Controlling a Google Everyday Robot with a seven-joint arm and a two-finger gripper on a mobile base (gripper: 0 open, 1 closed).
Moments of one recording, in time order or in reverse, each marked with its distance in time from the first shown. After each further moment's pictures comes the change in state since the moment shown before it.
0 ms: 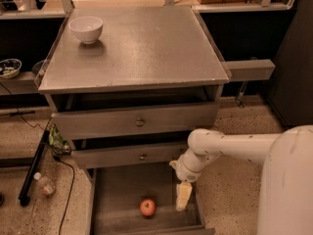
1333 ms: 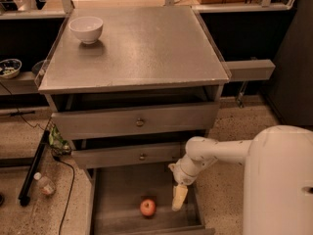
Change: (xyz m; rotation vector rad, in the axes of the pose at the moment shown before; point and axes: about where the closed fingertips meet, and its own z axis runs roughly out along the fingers) arm 0.018 -0.029 0.050 0.031 -0.025 0.043
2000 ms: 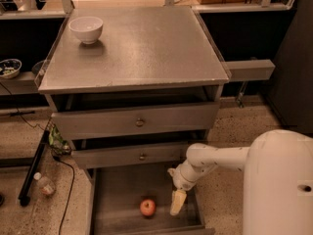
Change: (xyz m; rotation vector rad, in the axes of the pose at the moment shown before) arm 0.002 0.002 0.027 0.000 -0.045 0.016
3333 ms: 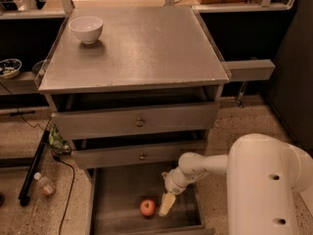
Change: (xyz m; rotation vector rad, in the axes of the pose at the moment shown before) arm 0.001 -0.023 0.071 0.038 -0.060 0.090
